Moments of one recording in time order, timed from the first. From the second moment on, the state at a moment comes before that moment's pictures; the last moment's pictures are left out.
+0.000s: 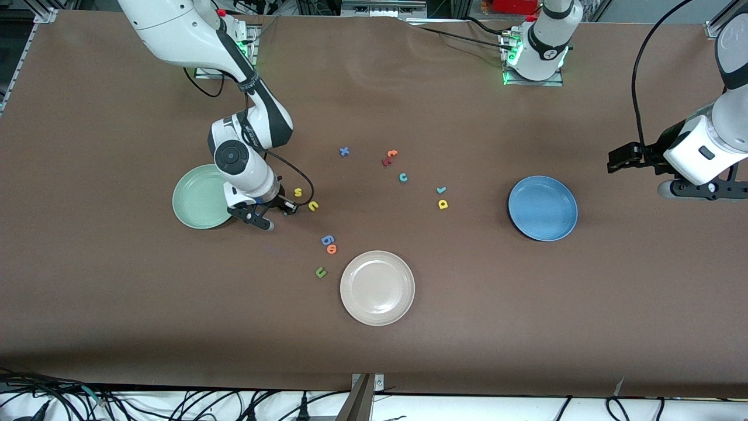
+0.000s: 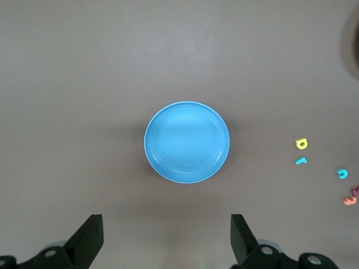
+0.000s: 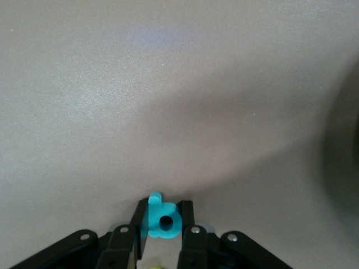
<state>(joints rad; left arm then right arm) -0.02 0.13 0.00 -1.59 -0.02 1.57 -0.01 0.40 0.53 0.05 -2.04 0.05 2.59 0.83</state>
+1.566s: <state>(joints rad) -0.02 0.13 0.00 -1.59 -0.02 1.57 -0.01 0.26 0.44 -0.24 -2.04 0.05 2.14 0.01</state>
